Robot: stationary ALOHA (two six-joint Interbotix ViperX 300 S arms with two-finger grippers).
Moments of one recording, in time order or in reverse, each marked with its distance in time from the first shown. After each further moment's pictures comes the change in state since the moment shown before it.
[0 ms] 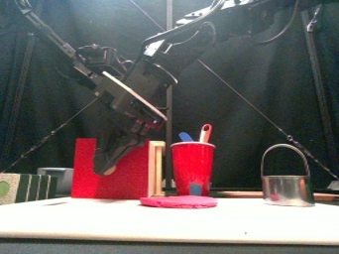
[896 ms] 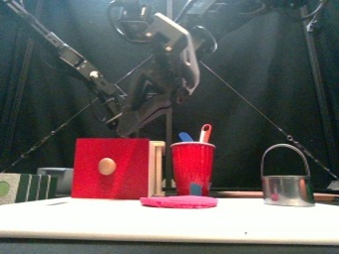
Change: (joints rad) left arm -0.003 -0.103 0.072 0.100 -0.074 -0.212; right arm 0.060 -0.172 0.163 -0.002 -0.087 0.002
